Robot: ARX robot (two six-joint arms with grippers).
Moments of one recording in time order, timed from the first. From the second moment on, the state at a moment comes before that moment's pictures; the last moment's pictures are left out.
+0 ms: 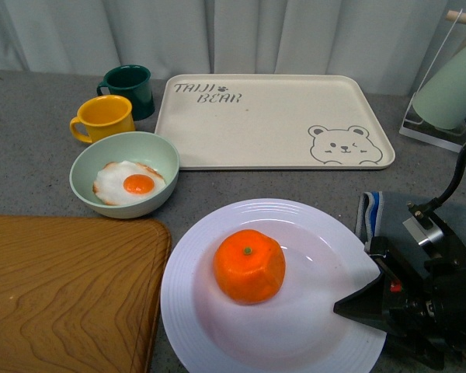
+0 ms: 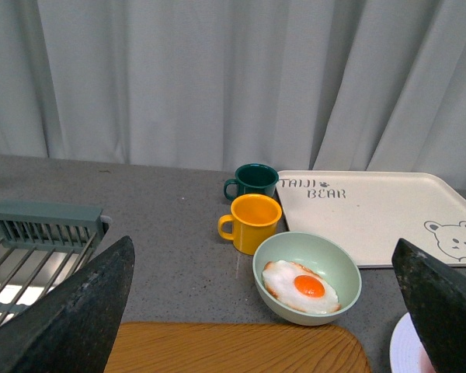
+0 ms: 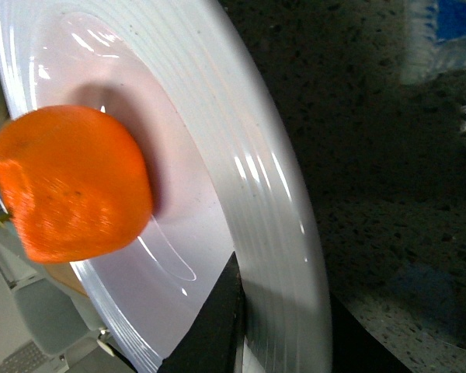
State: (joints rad) left arm 0.00 0.00 0.02 0.00 0.00 -0.01; right arm 0.17 1.99 0.55 0.29 -0.57 0.68
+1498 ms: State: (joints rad) left arm 0.00 0.00 0.02 0.00 0.00 0.00; right arm 0.19 2.43 1.34 0.45 -0.60 1.01
